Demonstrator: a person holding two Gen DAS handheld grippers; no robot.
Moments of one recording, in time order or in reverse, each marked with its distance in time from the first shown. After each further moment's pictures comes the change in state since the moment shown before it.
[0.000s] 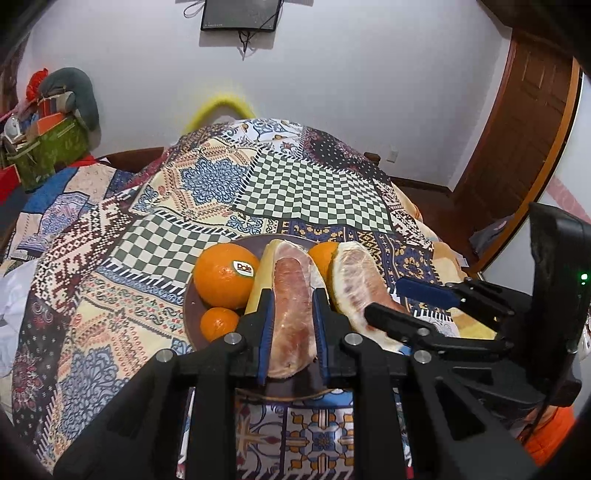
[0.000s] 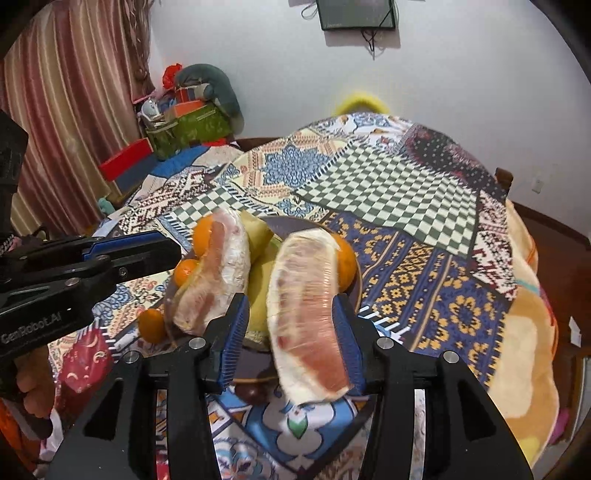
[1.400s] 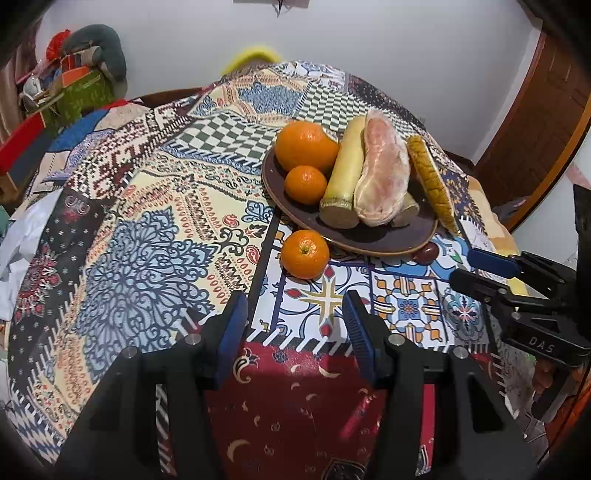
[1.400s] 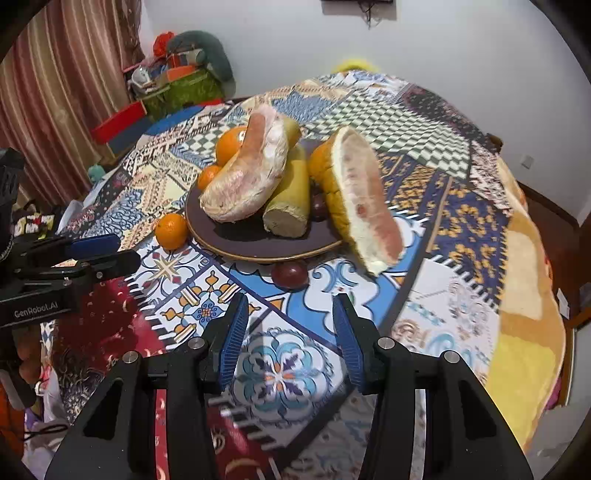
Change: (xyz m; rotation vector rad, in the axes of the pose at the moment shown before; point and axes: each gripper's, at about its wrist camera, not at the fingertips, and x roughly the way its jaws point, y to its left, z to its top) left arm -0.014 0.057 -0.091 -0.064 0.168 0.065; right arm 0.003 0.033 -0.062 0.009 0.146 -0.053
